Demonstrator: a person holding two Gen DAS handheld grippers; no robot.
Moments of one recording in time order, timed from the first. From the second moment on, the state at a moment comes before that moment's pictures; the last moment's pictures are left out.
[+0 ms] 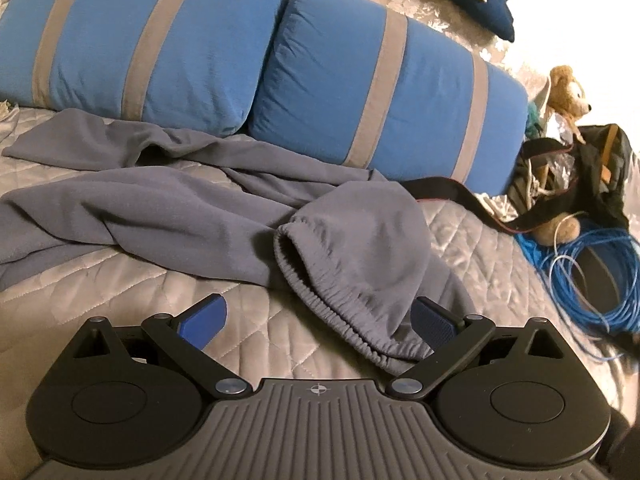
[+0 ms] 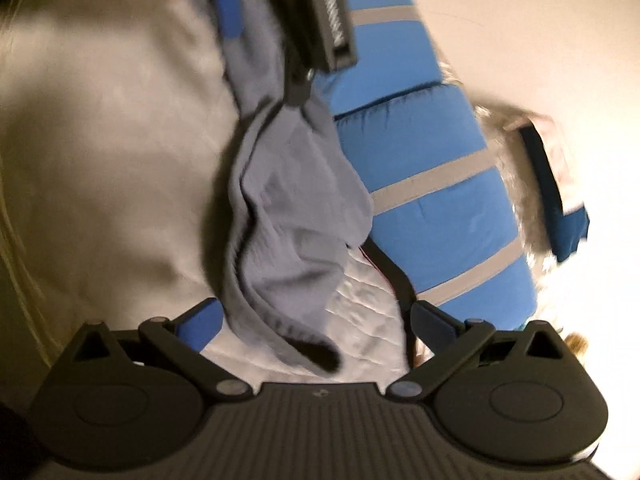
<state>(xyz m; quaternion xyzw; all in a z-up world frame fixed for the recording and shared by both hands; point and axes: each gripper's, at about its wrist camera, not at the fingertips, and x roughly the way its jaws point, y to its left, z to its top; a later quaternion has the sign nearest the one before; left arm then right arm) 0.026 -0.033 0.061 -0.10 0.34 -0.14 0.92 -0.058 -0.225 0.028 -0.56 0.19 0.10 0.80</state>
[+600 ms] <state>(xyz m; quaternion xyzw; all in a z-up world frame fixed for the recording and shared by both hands) 0.026 -0.034 0.051 -0.14 0.32 -0.18 0.92 -0.034 -0.233 -0.005 -0.66 0.28 0.15 0.68</state>
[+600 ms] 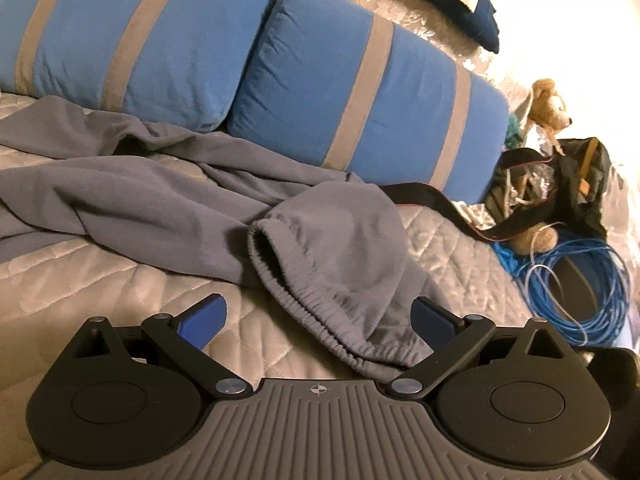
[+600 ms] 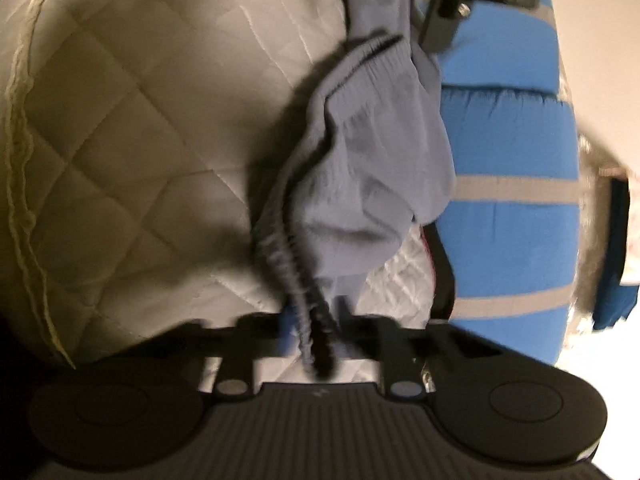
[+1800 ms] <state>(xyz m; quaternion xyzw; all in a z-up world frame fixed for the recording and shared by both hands) 0.108 -0.041 0.024 -0.23 0.37 -0.15 0.89 -0.051 -0.258 0.001 -0.56 0.24 0.11 0.78</state>
